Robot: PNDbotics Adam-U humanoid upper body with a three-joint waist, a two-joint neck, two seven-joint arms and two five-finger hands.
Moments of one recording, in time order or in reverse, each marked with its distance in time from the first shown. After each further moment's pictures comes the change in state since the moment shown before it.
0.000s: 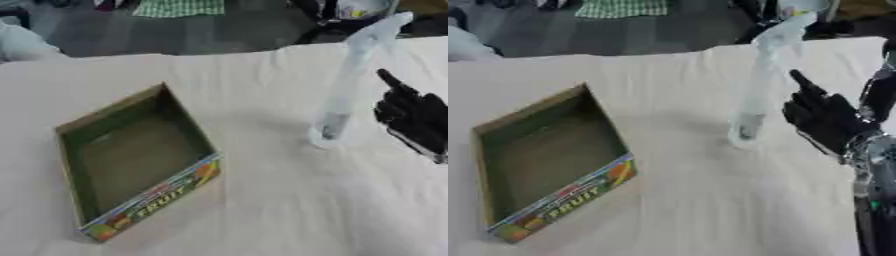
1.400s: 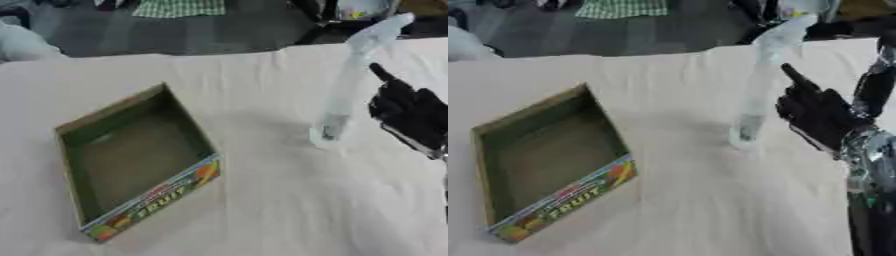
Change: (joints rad) left arm 0.000 0.000 0.000 0.000 0.002 0.001 -0.002; right arm -0.019 0.014 0.001 -0.016 -0.046 0.014 0.004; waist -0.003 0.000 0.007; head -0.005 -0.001
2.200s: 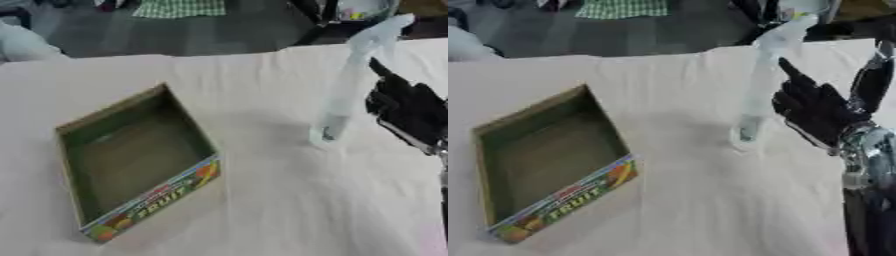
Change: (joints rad) left arm 0.000 0.000 0.000 0.000 0.003 0.000 0.000; right arm -0.023 0.001 0.006 -0.009 -0.016 -0.010 0.010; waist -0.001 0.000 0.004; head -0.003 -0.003
